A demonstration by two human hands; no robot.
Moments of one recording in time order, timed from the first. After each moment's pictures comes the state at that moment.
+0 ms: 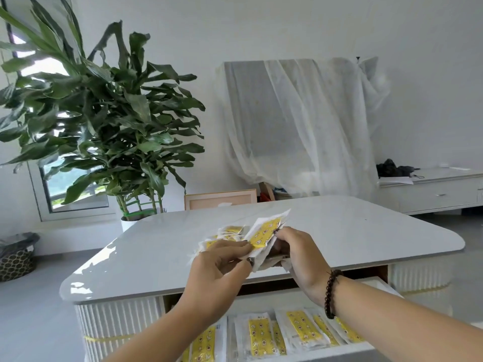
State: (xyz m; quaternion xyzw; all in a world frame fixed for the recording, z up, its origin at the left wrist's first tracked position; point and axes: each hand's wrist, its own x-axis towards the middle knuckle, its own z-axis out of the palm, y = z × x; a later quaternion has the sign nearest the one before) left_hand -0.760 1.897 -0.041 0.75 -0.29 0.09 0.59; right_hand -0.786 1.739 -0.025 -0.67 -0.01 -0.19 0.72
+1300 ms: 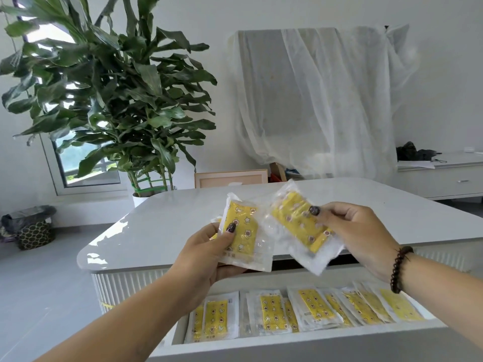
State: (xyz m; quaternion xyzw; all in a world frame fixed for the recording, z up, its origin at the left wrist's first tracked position) left_hand -0.743 1.931 -0.042 0.63 -0.12 -0.13 0.75; right_hand -0.797 1.694 -0.031 -0.77 0.00 -0.25 0.59
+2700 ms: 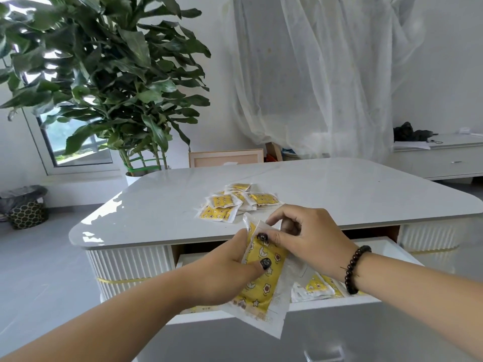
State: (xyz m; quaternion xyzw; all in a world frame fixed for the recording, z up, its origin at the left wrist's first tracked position) left_hand -0.756 1.922 -0.067 0.80 -0.31 -0.23 0.46; right_hand -0.789 1.736 -0.067 -0.89 -0.11 -0.25 0.37
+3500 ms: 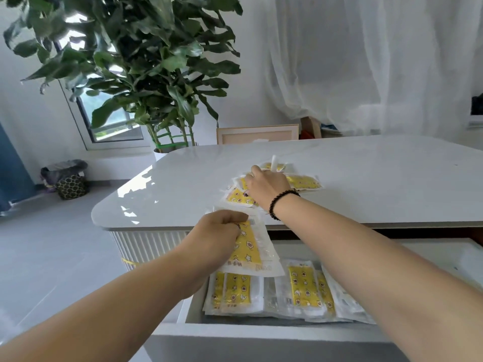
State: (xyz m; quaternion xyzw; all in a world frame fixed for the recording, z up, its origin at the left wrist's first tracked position) left_hand -0.695 1.937 -0.080 0.82 0.01 -0.10 0.56; right_hand -0.553 1.789 -0.106 -0.96 -0.09 -0.21 -0.14
